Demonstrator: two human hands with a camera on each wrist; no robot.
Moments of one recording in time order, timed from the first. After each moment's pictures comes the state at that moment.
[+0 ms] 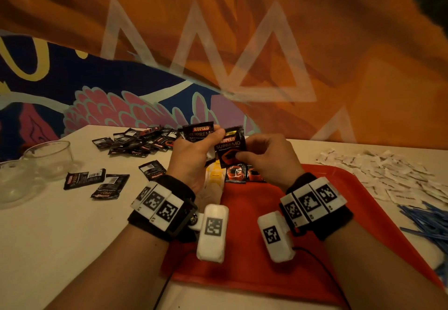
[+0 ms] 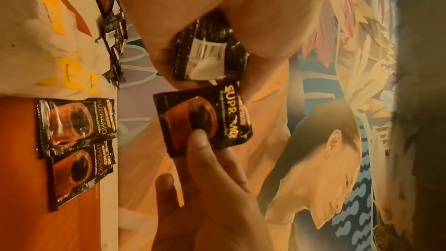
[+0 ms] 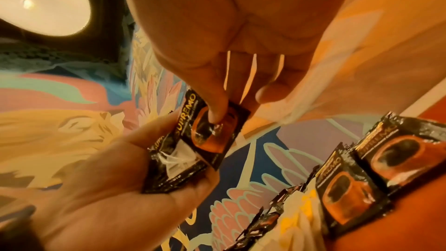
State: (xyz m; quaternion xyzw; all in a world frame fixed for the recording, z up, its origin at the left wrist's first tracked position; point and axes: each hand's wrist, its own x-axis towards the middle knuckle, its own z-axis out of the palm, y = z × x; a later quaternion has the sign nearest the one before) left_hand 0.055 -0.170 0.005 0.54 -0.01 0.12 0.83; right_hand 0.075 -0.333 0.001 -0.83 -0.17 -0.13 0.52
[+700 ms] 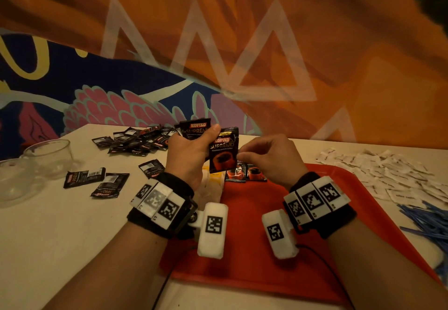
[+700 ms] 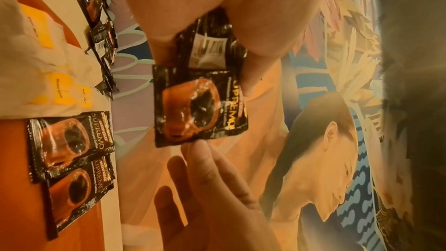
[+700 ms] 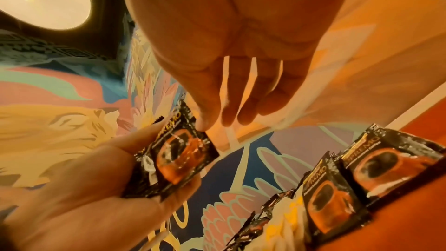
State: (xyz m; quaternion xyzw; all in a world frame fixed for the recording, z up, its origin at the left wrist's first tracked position) left_hand 0.054 -0.168 0.008 0.57 0.01 0.16 0.81; right_hand 0.078 -0.339 0.000 -0.84 -0.19 -0.12 0.49
